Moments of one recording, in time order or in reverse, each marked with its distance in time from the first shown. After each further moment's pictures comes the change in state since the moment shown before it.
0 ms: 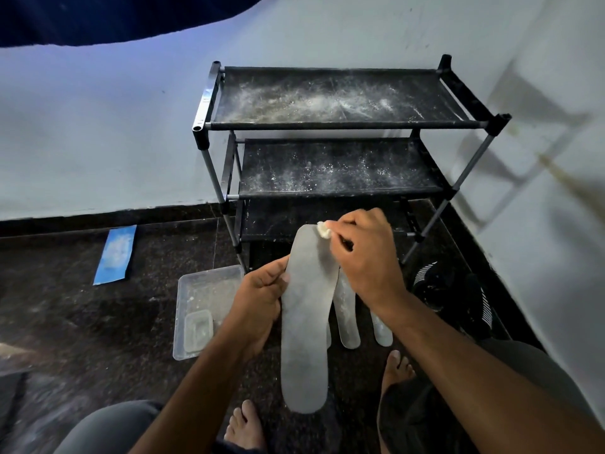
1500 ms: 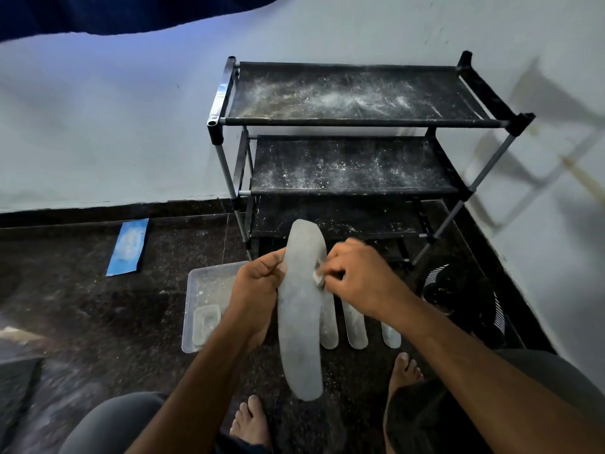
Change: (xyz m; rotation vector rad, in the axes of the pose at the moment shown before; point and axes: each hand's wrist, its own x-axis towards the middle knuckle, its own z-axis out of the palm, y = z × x) left_hand 0.000 0.011 -0.007 -0.022 0.170 0.037; right_hand -0.010 -0.008 0.001 0.073 -0.508 -0.098
